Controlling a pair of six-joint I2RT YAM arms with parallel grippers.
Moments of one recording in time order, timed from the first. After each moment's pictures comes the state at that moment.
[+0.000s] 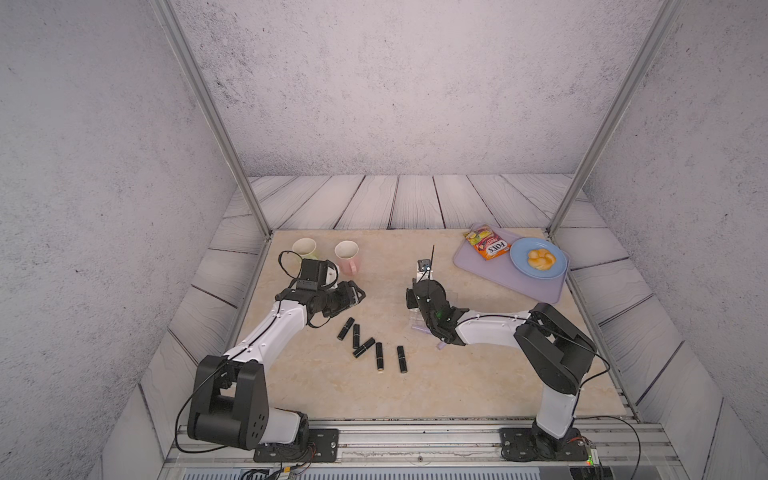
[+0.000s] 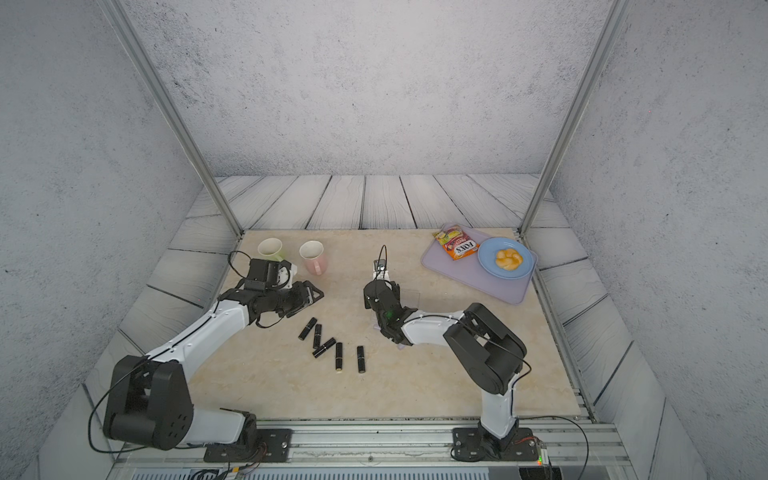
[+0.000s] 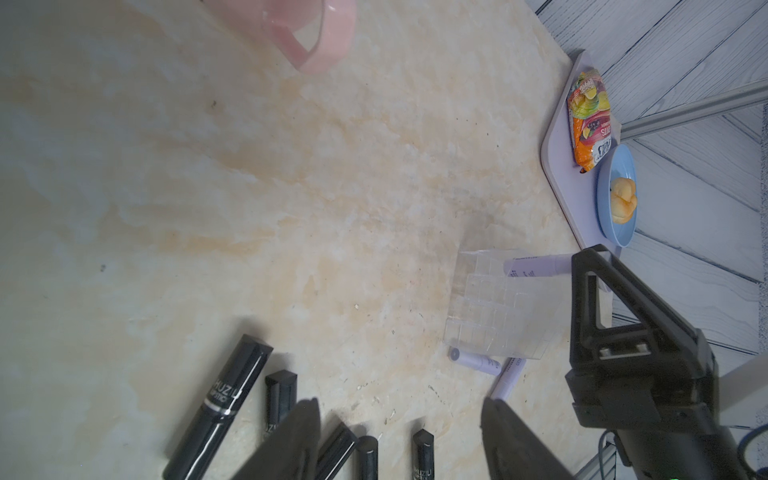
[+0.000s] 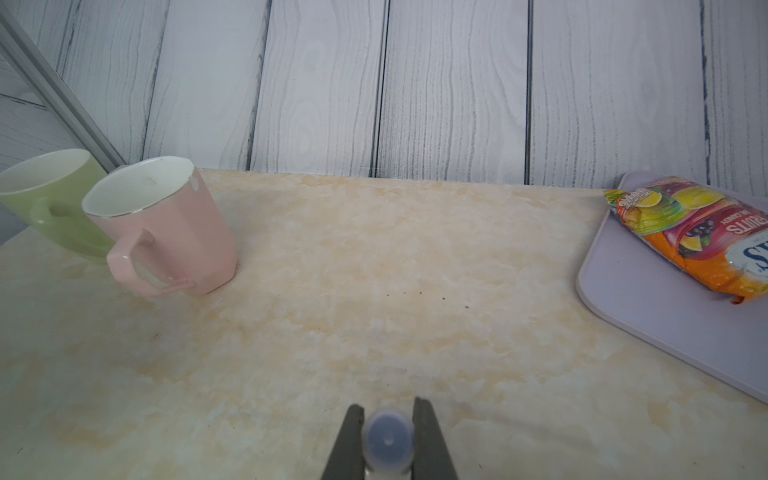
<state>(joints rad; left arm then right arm) -0.20 1.39 0.93 -0.41 0.44 -0.57 0.83 1.85 1.01 0.43 0.53 0.30</state>
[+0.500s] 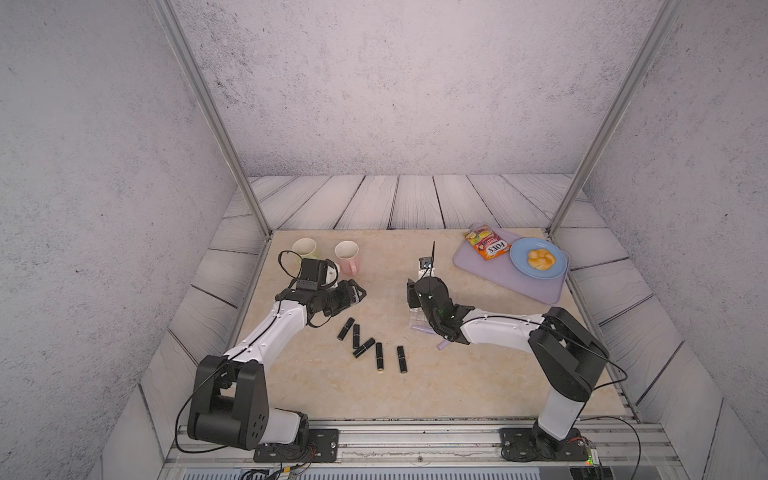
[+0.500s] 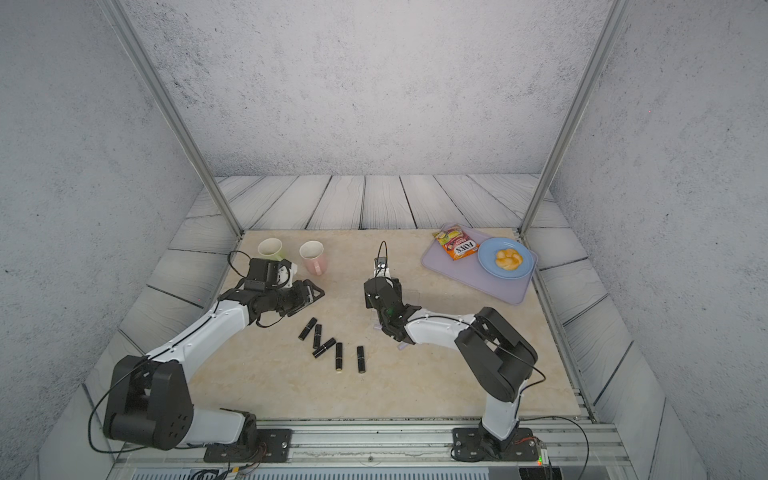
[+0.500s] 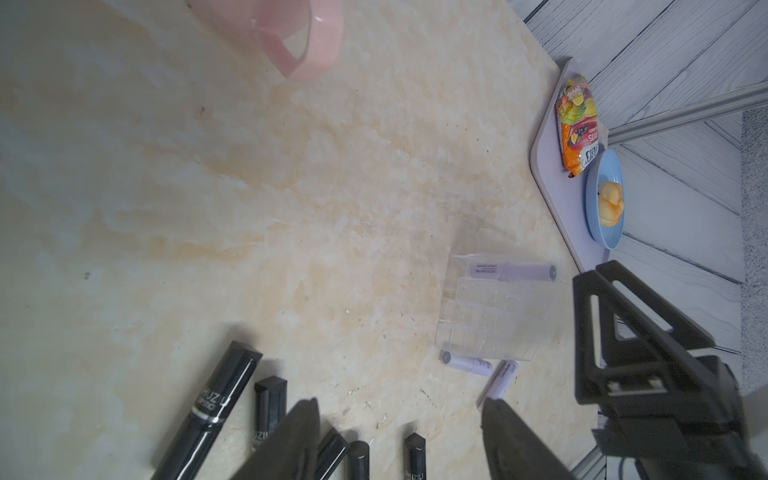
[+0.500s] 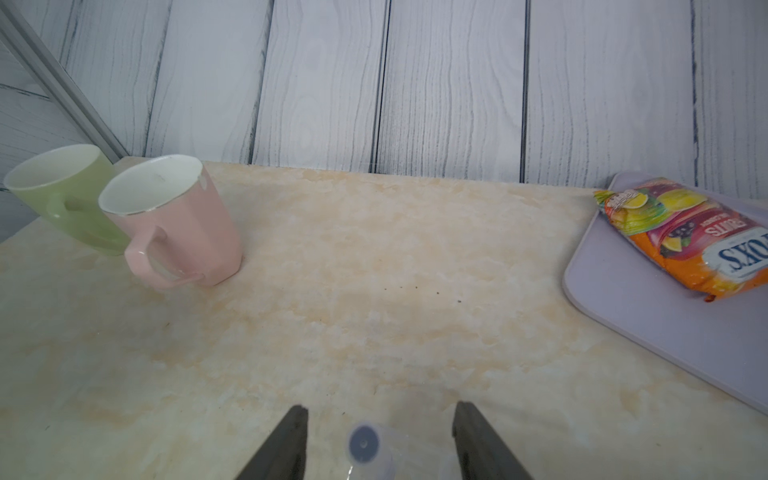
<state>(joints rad) -0.20 1.39 0.93 -0.39 0.45 -0.59 0.83 1.73 1.02 0.27 0.52 0.32</state>
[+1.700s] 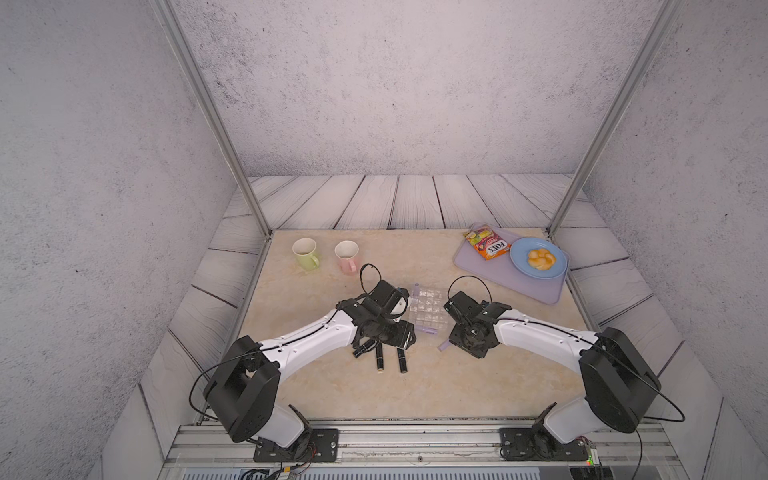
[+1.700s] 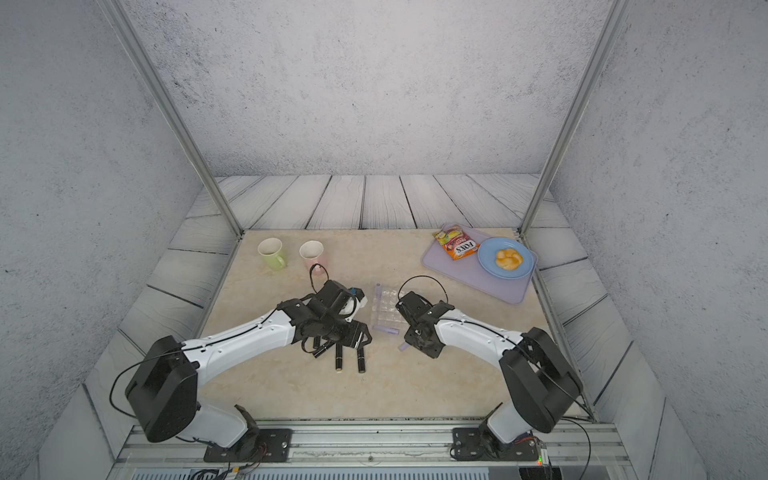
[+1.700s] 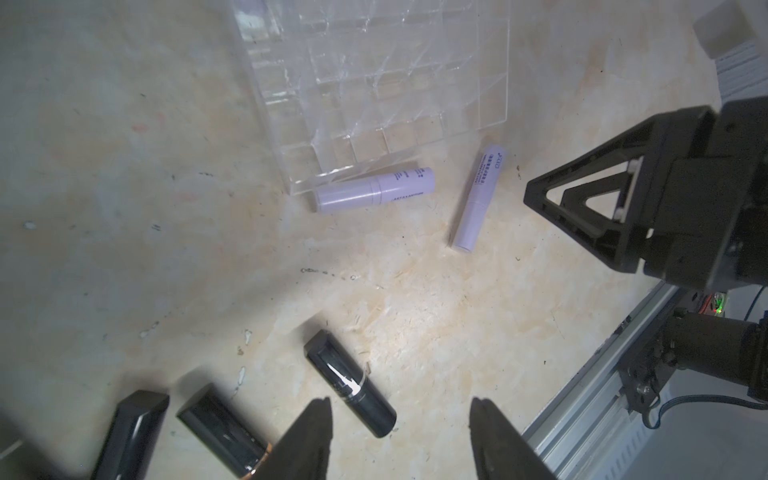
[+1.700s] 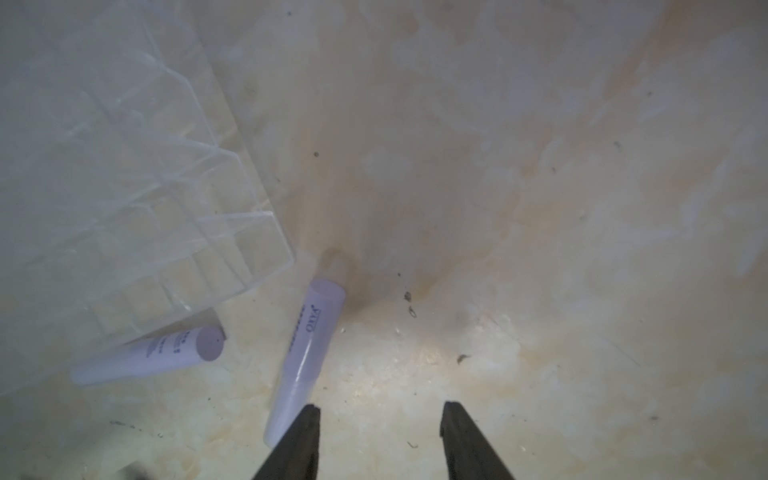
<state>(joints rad) -0.76 1.48 0.99 -0.54 0.26 -0.39 0.70 1.54 0.92 -0.72 0.15 1.21</state>
